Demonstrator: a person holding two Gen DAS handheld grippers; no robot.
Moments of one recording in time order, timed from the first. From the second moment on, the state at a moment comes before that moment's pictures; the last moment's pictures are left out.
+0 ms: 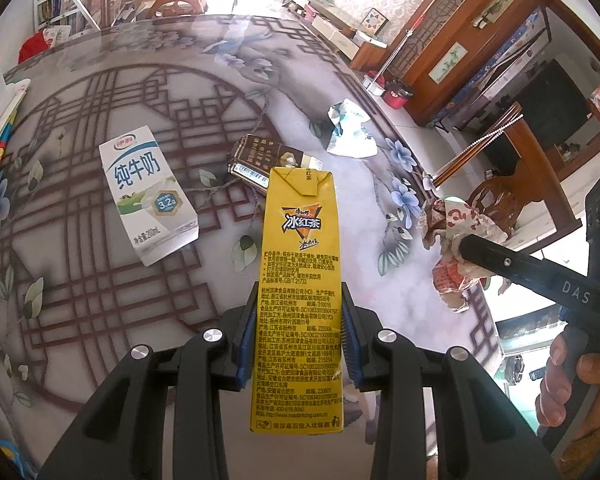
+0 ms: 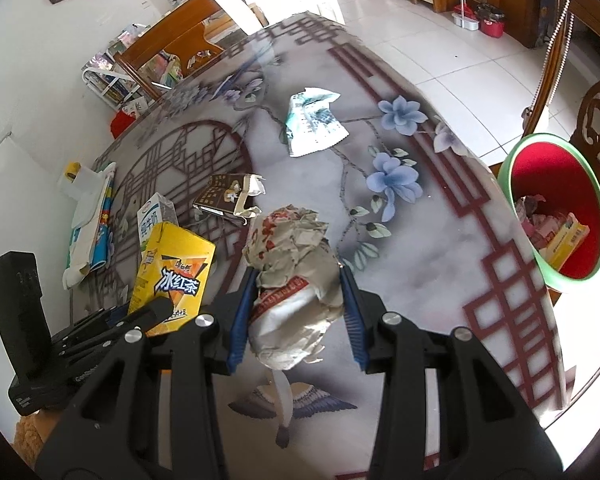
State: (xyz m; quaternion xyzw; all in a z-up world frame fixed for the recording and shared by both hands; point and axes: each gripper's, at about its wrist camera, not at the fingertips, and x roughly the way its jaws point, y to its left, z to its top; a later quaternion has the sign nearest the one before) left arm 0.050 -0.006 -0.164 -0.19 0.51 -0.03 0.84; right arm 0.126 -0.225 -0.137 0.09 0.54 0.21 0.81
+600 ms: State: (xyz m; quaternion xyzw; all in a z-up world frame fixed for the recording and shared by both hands) left arm 0.051 -0.012 -0.163 -0.18 0.51 -0.03 0.84; right arm 0.127 -0.236 -0.142 0.10 0.55 0.20 0.81
